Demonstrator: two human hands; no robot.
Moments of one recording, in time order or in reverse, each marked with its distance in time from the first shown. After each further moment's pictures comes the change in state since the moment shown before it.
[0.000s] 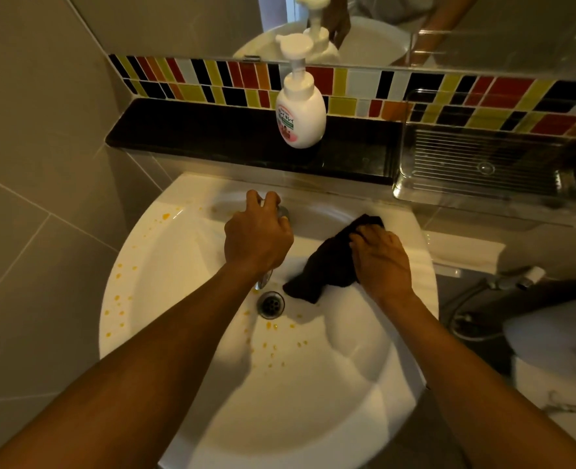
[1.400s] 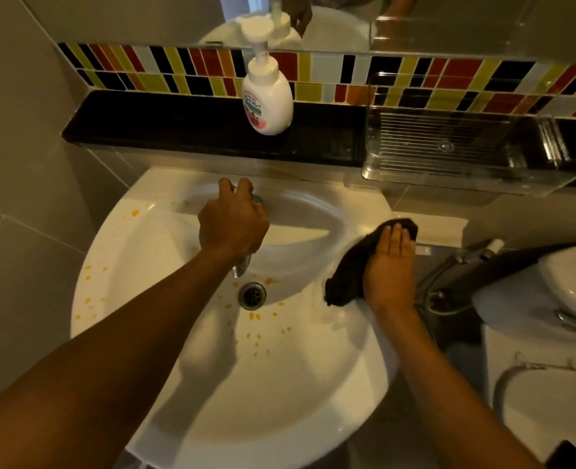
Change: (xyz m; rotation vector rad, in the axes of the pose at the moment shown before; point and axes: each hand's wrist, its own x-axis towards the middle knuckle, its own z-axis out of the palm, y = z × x) left_hand -0.003 0.006 -0.005 0.027 -0.018 0.006; right_hand -0.067 0.015 -0.010 0.290 0.002 0.469
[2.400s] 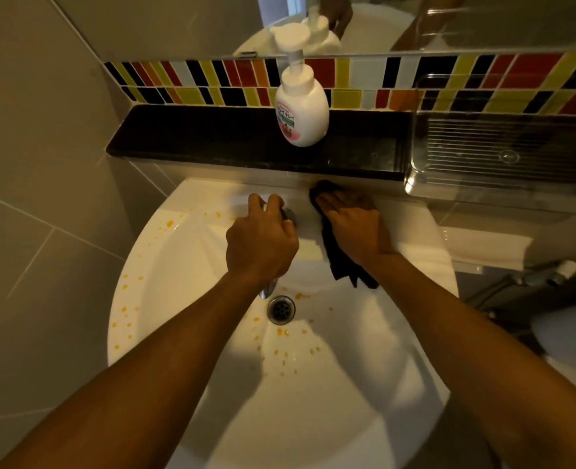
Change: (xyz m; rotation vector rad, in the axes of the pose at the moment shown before) left_hand 0.003 -0.005 0.003 0.004 0.020 0.023; right_hand 0.108 -0.097 0.027 -0.130 0.082 -0.755
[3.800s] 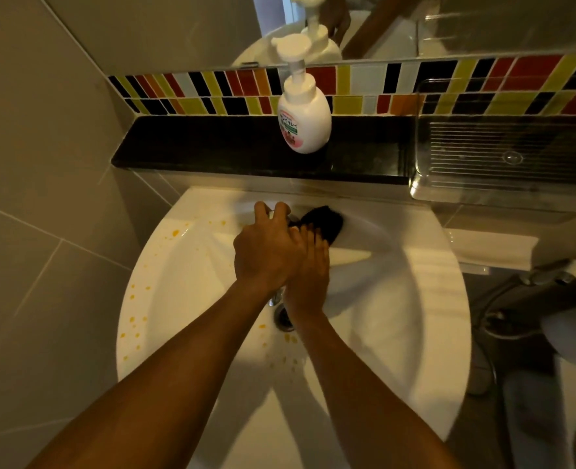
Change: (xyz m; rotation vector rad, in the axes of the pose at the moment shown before) left_hand 0.002 0.000 0.004 -0.024 -0.001 -0.013; right_hand -0.019 -0.142 0.026 0.445 0.152 0.514
